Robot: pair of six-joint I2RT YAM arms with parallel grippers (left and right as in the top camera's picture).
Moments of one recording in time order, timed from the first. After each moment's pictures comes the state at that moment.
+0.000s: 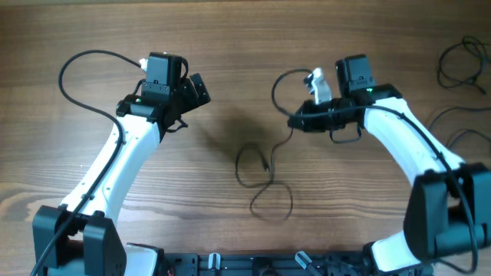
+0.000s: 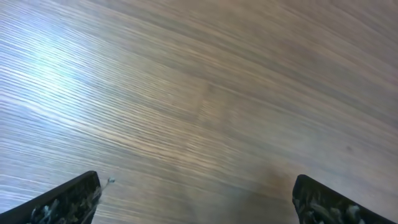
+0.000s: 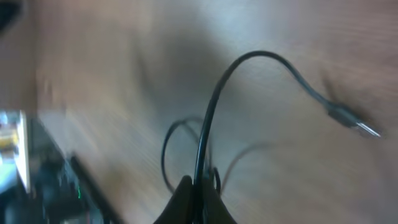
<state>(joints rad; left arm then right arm) -0.21 1.54 1.11 -0.54 -0.10 -0.57 0.20 1.68 1.12 -0.73 -0.71 0.04</state>
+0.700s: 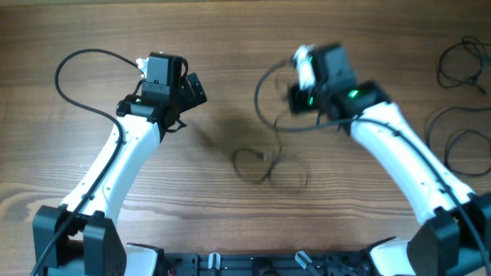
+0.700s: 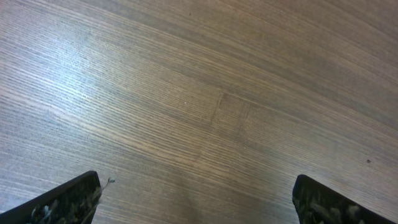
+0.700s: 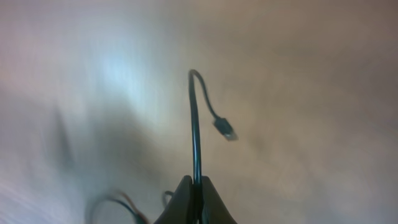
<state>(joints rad) -0.21 1.54 1.11 -0.54 -0.16 -0.57 0.36 1.59 1.35 -0.62 -0.09 0.12</state>
